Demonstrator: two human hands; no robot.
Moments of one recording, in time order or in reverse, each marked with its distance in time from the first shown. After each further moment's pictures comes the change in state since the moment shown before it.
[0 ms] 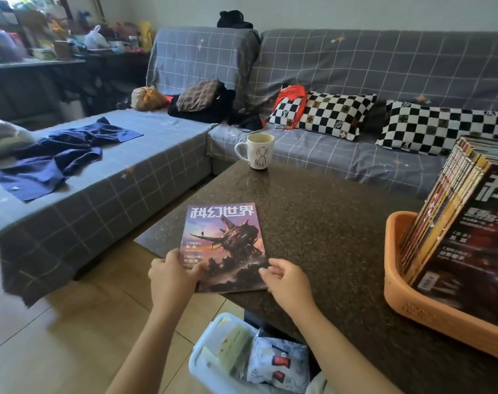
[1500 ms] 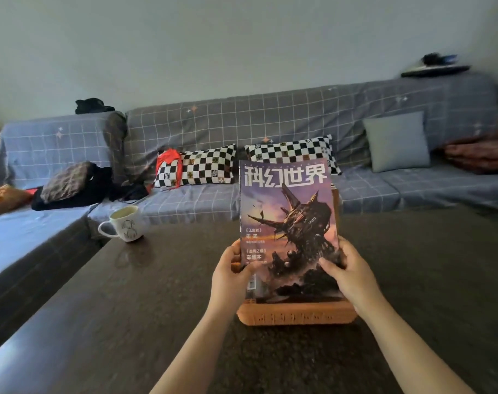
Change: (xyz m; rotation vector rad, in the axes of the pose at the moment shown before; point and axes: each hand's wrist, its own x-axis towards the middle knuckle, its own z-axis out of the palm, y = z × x) left_hand -0.189 0.269 0.106 -0.648 -0.562 0.619; right_hand -0.113 0.079 -0.327 0.076 0.642 -0.061
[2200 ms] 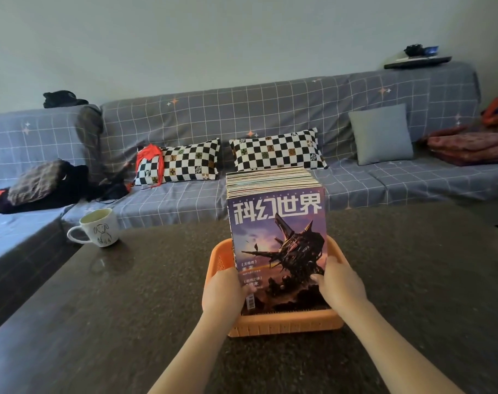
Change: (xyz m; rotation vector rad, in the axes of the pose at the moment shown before) left_hand 0.039 -0.029 0.038 0.906 -0.181 -0.073; right_hand 0.039 0.033 0.011 -0.693 -0.009 0.226
